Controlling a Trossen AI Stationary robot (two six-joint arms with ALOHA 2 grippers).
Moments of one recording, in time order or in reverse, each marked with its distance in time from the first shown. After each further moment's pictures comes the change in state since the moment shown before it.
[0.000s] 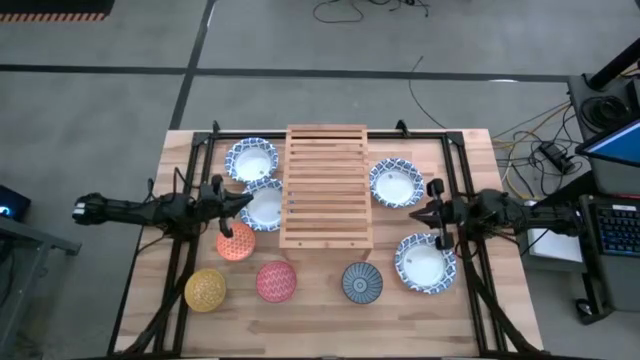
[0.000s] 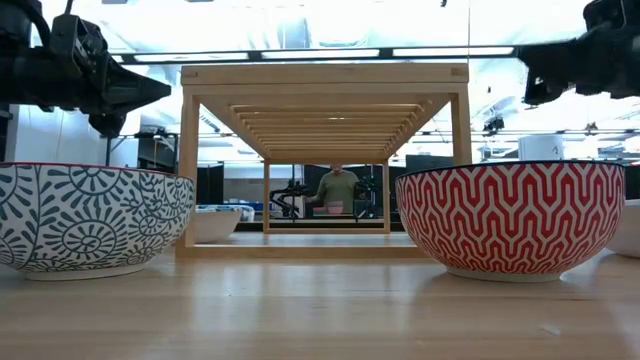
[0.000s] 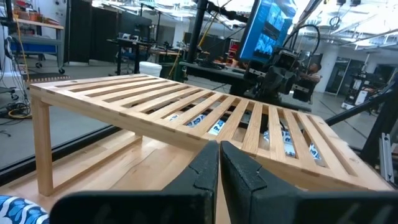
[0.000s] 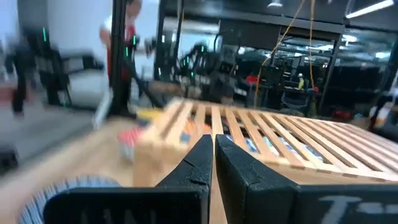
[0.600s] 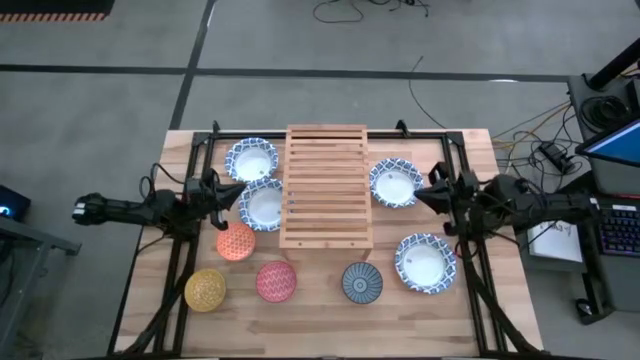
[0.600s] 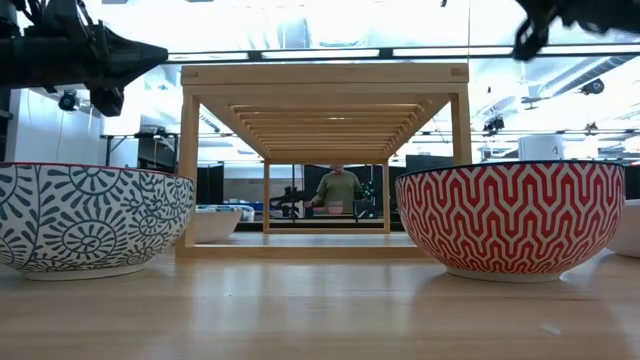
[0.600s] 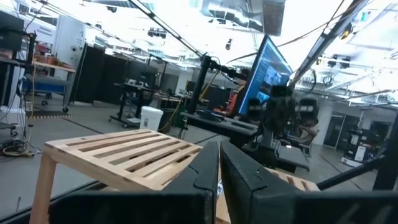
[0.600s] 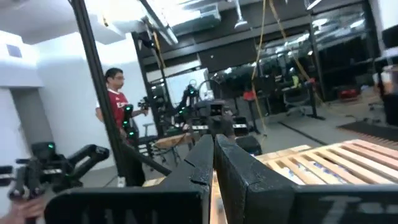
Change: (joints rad) left arm 0.001 0.000 0.000 0.230 -0.043 0.048; right arm 0.021 0.379 0.320 0.139 0.100 0.310
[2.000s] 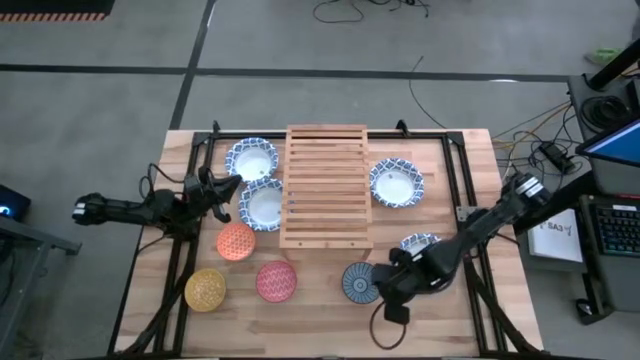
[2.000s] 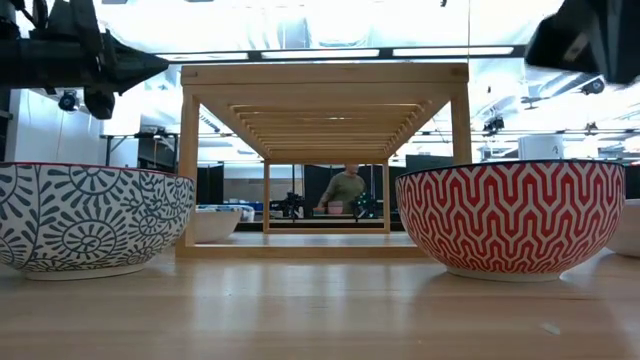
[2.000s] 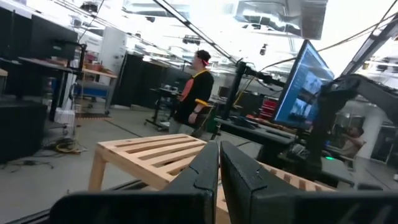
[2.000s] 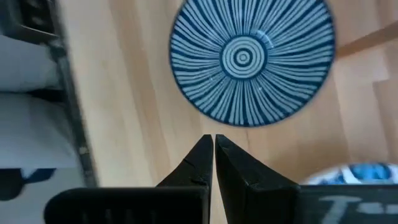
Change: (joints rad) left arm 0.000 -0.001 0.000 0.014 -0.157 0.042; right arm 0.574 1.196 0.875 -1.075 0.027 0.558
